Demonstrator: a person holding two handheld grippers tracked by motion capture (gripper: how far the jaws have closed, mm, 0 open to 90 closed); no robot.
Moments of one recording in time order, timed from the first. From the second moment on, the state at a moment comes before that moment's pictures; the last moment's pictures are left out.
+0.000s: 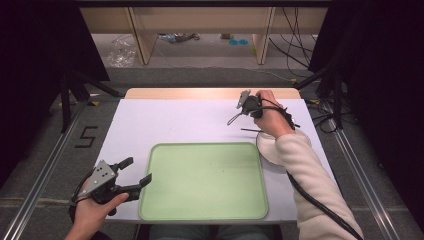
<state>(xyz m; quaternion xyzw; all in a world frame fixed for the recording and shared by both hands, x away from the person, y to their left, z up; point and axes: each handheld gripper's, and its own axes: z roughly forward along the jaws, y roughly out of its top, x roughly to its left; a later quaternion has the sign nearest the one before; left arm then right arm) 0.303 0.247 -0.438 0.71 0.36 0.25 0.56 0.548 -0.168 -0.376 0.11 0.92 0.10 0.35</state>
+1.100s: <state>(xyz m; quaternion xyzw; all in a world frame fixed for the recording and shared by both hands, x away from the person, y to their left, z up) 0.304 0.247 -0.438 0.71 0.36 0.25 0.55 0.533 -0.158 -0.352 0.16 0.90 0.23 0.35</state>
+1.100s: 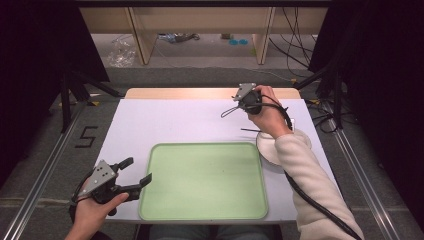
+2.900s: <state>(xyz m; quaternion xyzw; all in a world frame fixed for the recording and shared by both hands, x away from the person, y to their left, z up) 0.304 0.246 -0.438 0.70 0.36 0.24 0.56 0.521 -0.179 -0.330 0.59 0.74 0.32 0.12</state>
